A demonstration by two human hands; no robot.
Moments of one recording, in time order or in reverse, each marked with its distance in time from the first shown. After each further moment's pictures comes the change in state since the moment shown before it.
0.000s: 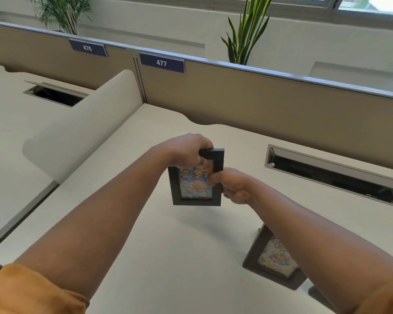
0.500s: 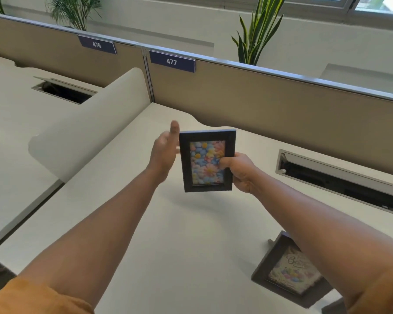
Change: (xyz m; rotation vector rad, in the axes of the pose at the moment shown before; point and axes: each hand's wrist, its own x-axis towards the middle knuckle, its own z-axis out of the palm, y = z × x) left_hand 0.006 -0.071 0.036 -0.987 0.648 -0.298; right_hand 0.036 -0.034 -0.004 0.193 0.114 -0.151
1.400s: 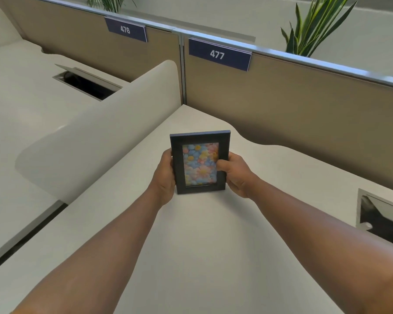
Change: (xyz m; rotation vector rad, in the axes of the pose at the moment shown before) left_hand 0.158 -0.133 -0.056 -0.446 0.059 -0.279; right_hand 0.217 0.003 0.105 -0.038 -0.227 -0.086
